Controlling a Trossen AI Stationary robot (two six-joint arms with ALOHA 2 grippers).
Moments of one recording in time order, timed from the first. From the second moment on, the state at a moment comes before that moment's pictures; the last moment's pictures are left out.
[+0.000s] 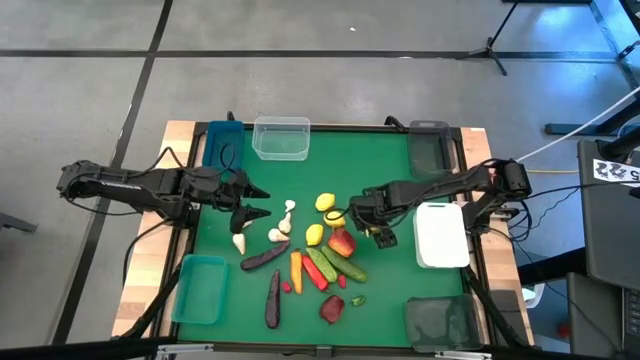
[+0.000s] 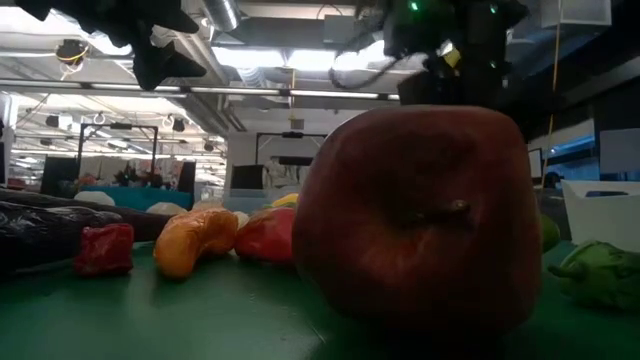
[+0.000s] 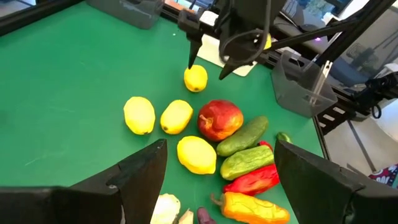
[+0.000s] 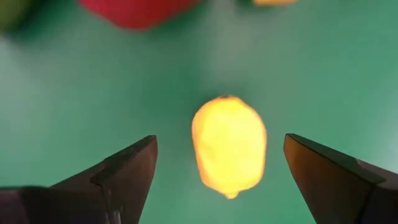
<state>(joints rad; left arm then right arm) -0.03 0.74 0.58 -0.25 -0.06 -0.45 0.07 1.68 1.14 -0.89 0.02 -0.19</state>
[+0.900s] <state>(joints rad) -0.03 0.74 0.58 -0.25 -0.09 -0.45 0.01 1.68 0.95 -0.66 0.06 -0.13</state>
